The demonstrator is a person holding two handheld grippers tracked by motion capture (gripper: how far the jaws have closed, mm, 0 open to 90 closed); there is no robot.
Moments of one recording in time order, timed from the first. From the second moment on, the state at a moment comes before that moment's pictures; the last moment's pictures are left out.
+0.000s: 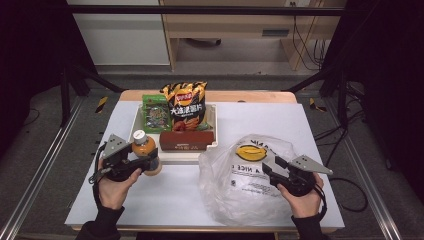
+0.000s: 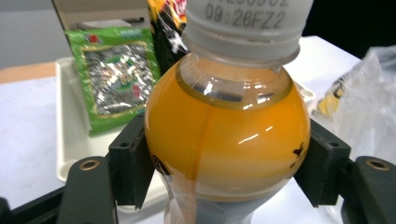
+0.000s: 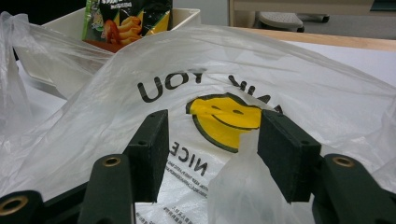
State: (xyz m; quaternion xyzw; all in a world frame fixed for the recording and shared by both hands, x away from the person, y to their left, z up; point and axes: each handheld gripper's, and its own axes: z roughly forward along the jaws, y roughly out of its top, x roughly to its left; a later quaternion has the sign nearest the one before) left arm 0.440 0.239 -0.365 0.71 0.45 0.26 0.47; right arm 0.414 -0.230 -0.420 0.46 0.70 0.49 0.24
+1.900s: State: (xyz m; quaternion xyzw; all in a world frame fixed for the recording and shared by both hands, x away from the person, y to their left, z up) left arm 0.540 0.263 -0.398 0.71 0.48 0.28 0.44; right arm 0.417 -0.232 -0.425 0.47 0.70 0.48 0.24
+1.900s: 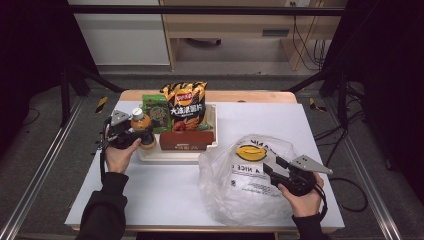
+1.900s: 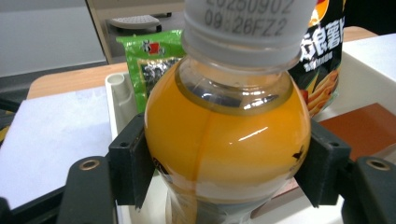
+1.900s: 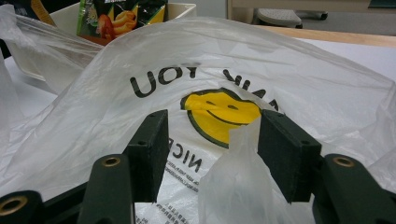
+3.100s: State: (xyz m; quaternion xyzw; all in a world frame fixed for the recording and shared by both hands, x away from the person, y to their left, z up) left arm 0.528 0.269 -0.412 0.71 0.48 0.28 0.43; right arm 0.414 -0.235 -0.419 0.47 0.70 0.48 0.25
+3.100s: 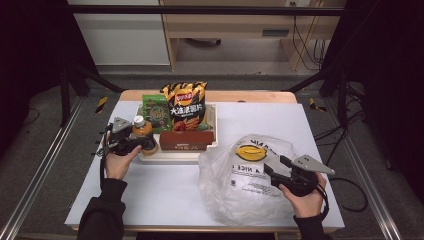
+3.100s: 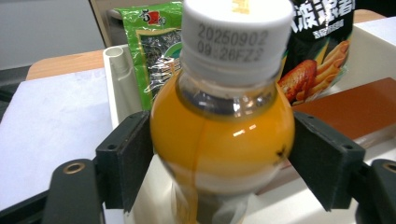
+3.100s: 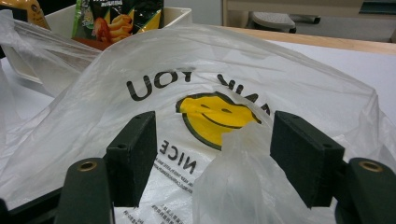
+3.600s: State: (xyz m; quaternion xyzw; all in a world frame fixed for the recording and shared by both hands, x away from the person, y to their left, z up) left arm 0.481 0.283 -0.406 0.70 0.46 0.28 0.47; right arm 0.412 -0.238 -0.417 0.46 0.70 0.47 0.25
